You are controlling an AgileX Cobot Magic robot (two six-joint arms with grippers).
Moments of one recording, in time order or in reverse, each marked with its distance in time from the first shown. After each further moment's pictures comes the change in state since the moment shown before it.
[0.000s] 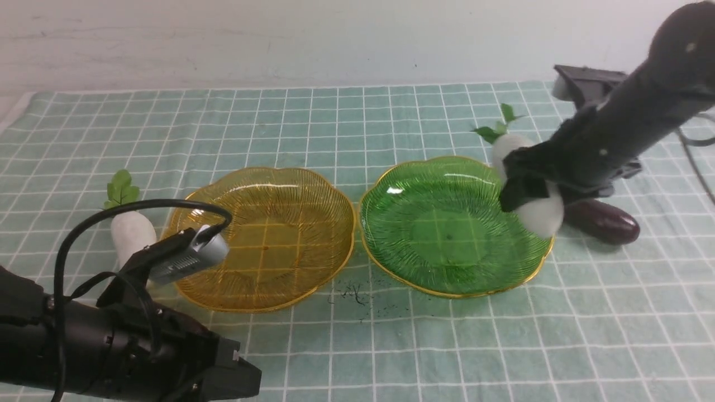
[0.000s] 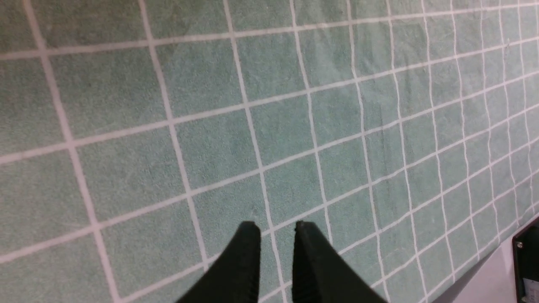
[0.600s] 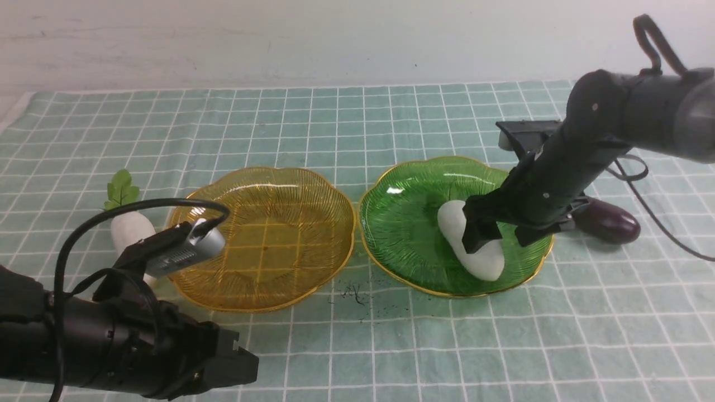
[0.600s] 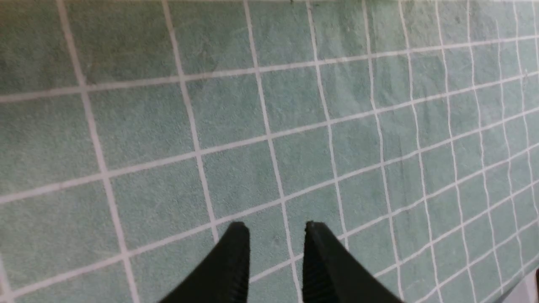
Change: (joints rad) right arm 0.027 0.132 -0.057 -0.081 0.083 0.090; left arm 0.000 0.001 0.000 0.006 -0.065 -0.003
